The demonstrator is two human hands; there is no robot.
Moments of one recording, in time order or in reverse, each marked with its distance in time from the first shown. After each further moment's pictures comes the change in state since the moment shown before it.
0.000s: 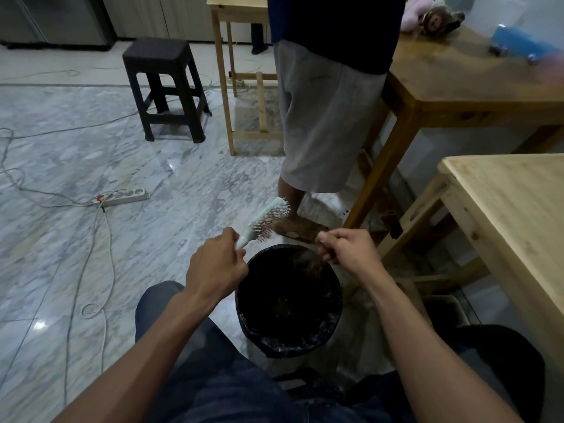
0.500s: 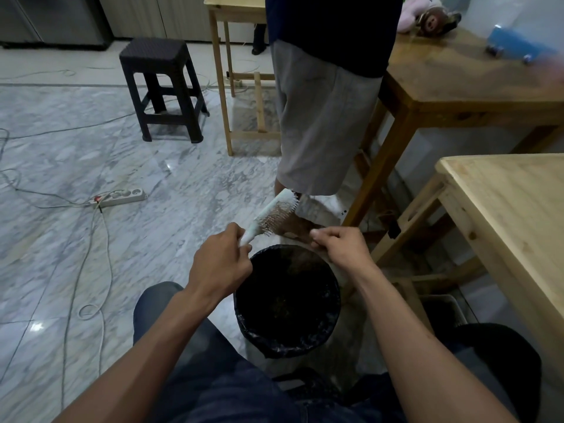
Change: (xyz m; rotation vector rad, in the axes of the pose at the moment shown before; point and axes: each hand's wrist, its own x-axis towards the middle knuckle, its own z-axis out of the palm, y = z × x) left_hand 0.001 0.011 -0.004 -0.080 0.042 0.068; right_hand 0.016 0.005 0.013 0.003 0.065 0.016
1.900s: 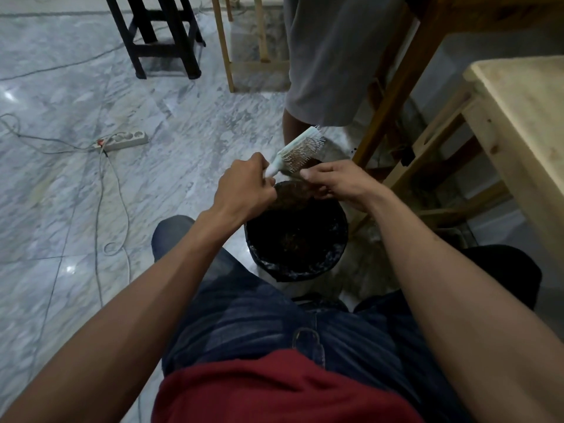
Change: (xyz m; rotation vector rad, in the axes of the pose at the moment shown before) left_hand -0.002 0.016 0.008 0.000 -0.153 0.018; right_hand -0.012 0.001 0.003 0.076 -0.463 0.028
